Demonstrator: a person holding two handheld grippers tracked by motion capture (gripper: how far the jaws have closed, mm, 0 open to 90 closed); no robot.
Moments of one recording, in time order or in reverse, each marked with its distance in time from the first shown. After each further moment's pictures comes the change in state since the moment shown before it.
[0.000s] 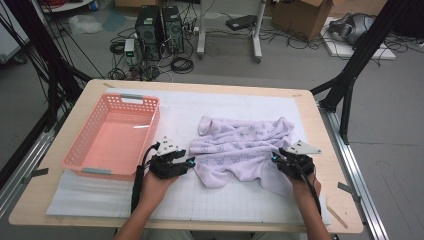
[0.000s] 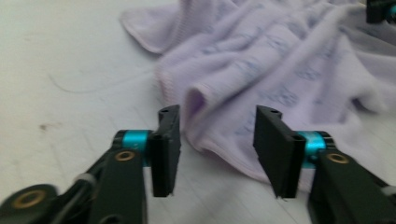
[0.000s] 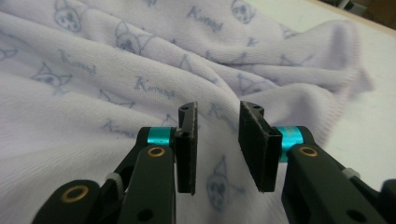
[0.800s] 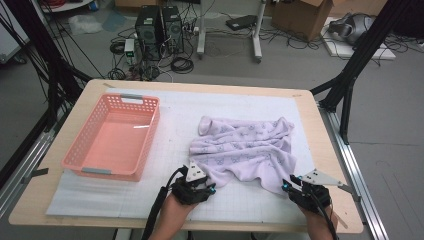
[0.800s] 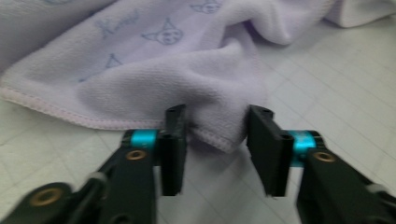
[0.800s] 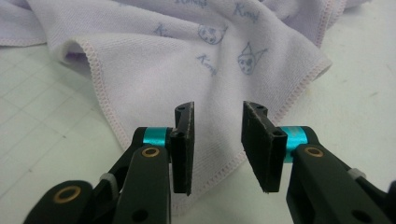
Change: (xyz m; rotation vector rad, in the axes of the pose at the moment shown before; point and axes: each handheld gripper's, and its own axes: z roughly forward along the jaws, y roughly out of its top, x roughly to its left) left arm -0.073 -0.017 0.020 0.126 -0.031 0.053; right arm 0.020 -0.051 -0.059 0.059 0.035 0.082
